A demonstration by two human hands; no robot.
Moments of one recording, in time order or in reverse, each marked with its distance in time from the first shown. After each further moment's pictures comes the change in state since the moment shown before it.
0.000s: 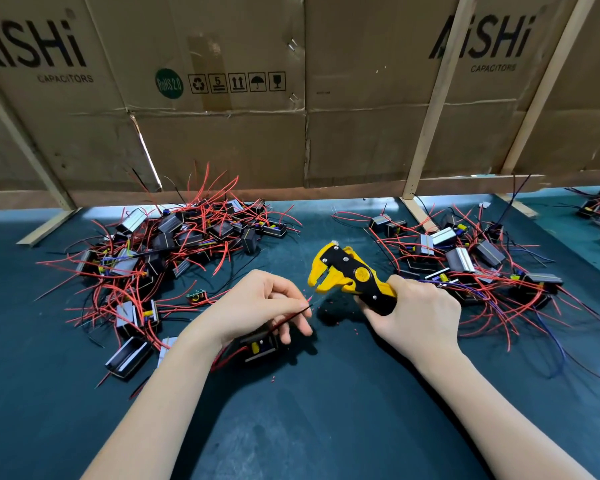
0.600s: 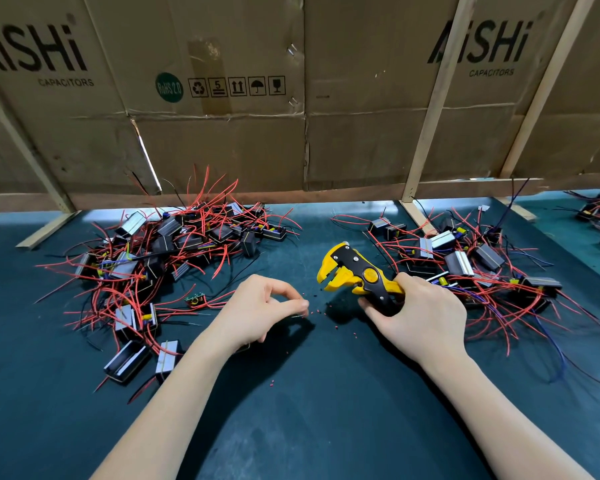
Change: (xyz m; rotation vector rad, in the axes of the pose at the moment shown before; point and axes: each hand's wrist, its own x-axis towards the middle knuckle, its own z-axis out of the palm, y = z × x) left_hand 0.007 -0.012 0.005 0.254 0.242 -0.014; right_hand 0.002 0.007 -0.004 0.016 -0.076 0.080
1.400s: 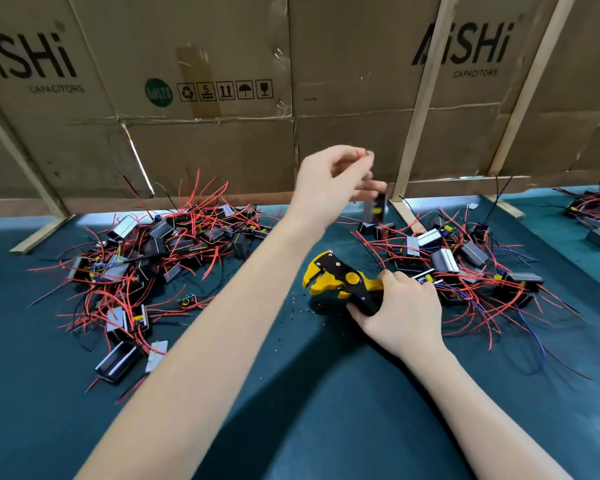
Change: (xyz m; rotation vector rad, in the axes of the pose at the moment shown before) left_hand 0.063 0.161 0.014 -0.501 0.161 0.326; right_hand 0.005 0.001 0.005 -0.080 -0.155 -0.004
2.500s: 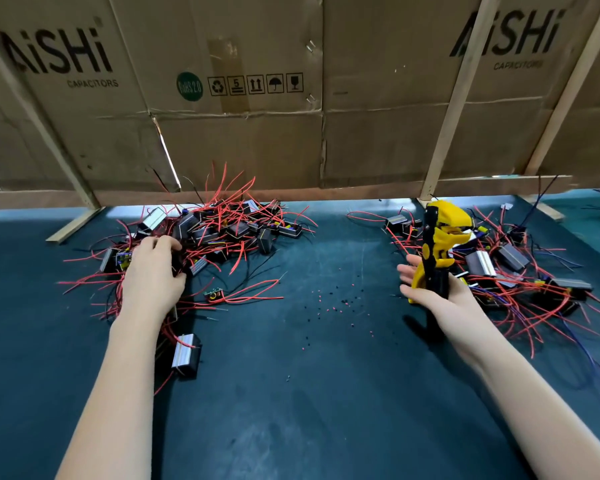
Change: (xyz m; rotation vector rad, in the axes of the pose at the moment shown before) left_hand -0.097 -0.110 -0.229 1.250 0.448 -0.286; right_hand 0.004 0.013 -0.014 1.373 -0.236 0.298
